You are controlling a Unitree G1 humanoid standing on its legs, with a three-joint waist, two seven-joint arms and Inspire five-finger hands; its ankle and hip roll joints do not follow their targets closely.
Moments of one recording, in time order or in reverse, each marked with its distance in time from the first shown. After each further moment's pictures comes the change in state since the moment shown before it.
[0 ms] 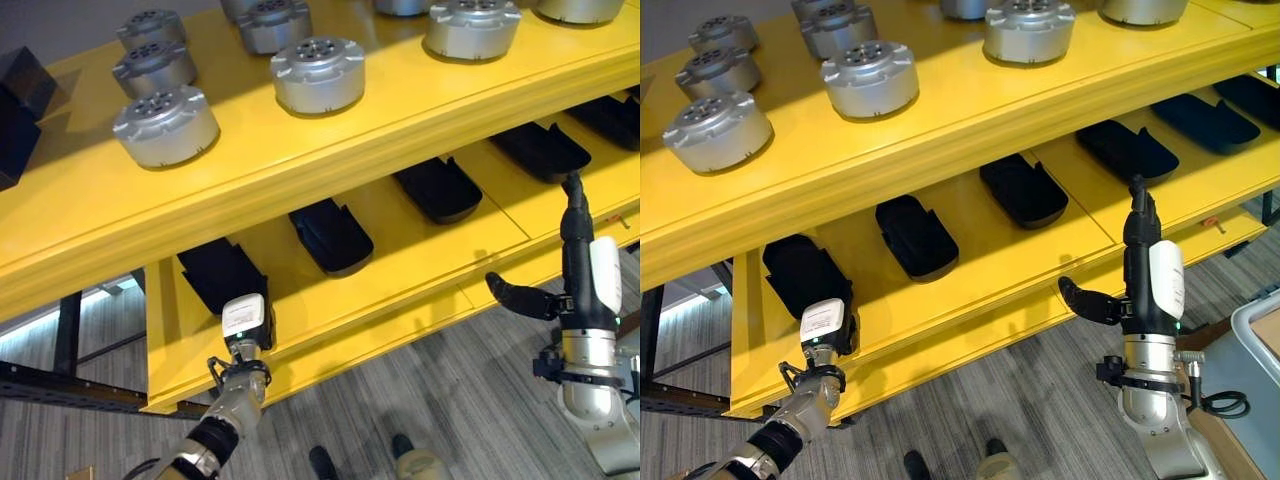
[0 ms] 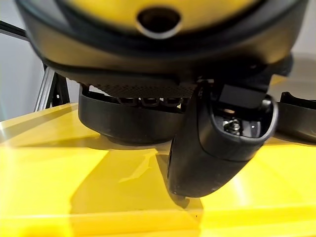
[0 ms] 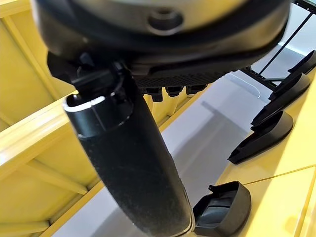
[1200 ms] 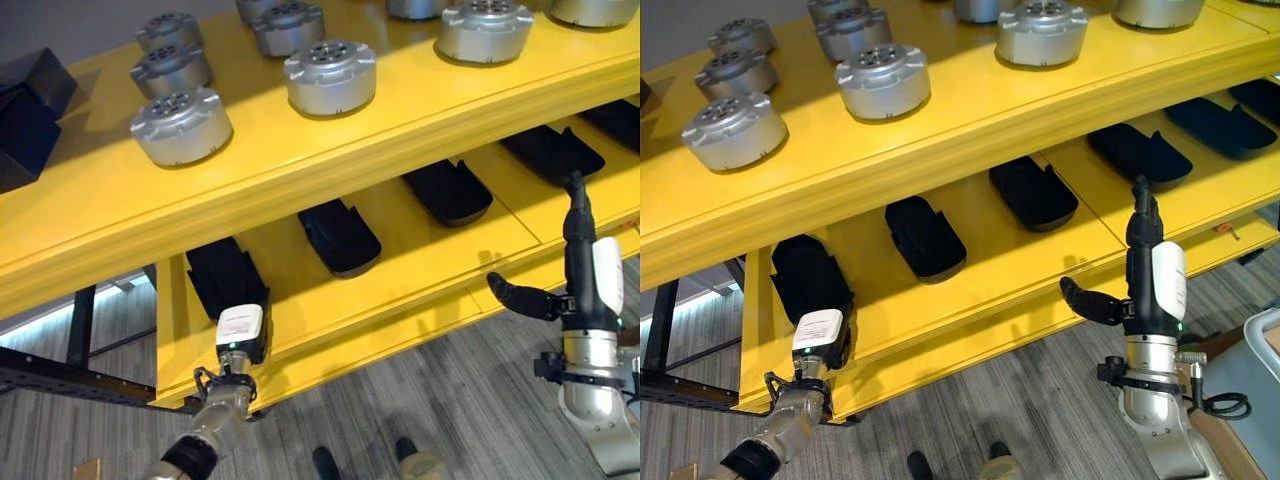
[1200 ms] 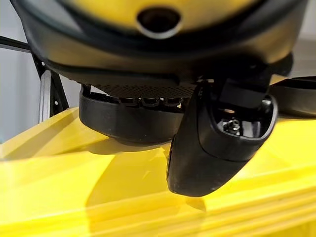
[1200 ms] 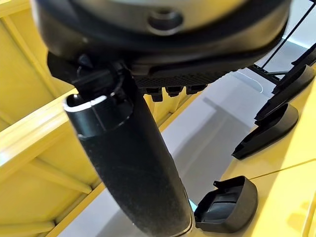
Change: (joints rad) left arm 0.116 0.101 -0.001 -0.124 0.162 -0.039 -0.118; right arm 0.006 0.000 -0.005 0.000 0.008 0.002 -0.002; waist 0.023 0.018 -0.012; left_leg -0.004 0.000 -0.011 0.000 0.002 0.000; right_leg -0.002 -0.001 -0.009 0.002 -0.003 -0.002
